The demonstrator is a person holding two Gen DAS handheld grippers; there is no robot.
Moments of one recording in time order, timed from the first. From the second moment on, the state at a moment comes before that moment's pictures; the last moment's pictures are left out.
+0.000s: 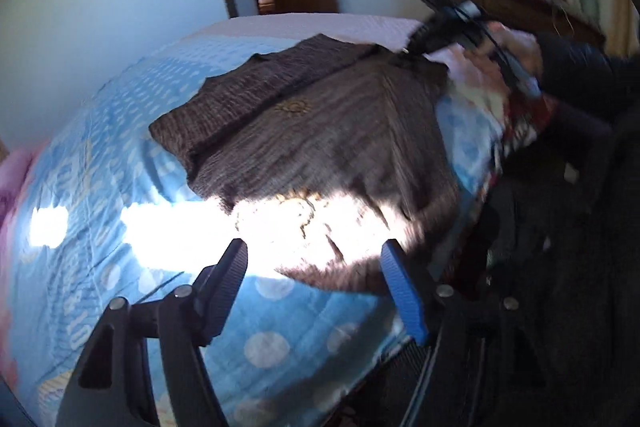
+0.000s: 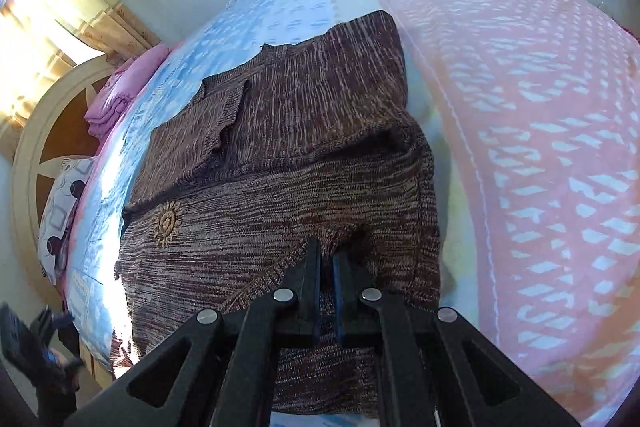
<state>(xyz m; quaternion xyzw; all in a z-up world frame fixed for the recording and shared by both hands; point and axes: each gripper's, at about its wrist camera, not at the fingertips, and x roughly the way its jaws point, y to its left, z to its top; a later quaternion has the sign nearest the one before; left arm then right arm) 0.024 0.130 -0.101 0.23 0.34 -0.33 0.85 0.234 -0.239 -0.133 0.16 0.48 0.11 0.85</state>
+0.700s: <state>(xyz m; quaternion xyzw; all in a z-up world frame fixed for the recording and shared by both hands) 0.090 0.087 -0.135 0.17 0.41 -0.43 0.79 0.240 -0.245 -0.135 0.20 0.49 0.12 0.84</state>
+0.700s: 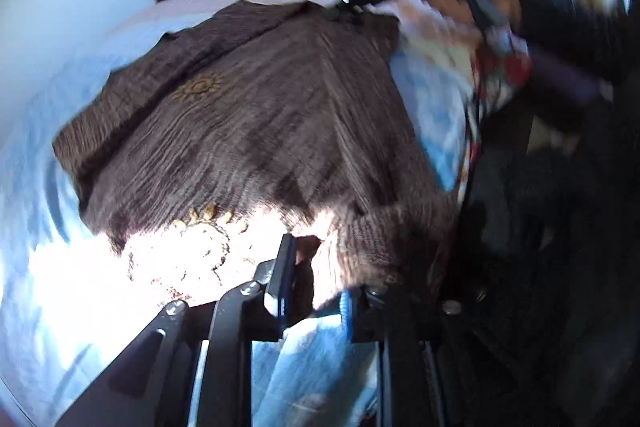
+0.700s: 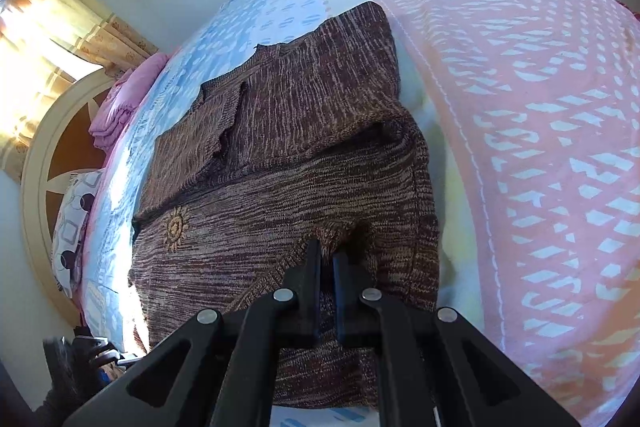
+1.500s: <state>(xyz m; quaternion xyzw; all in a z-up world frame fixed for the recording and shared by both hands) 0.096 0.035 -0.116 0.29 0.33 -0.49 0.75 0.246 -0.247 -0.146 0.22 0.50 0.11 0.83</state>
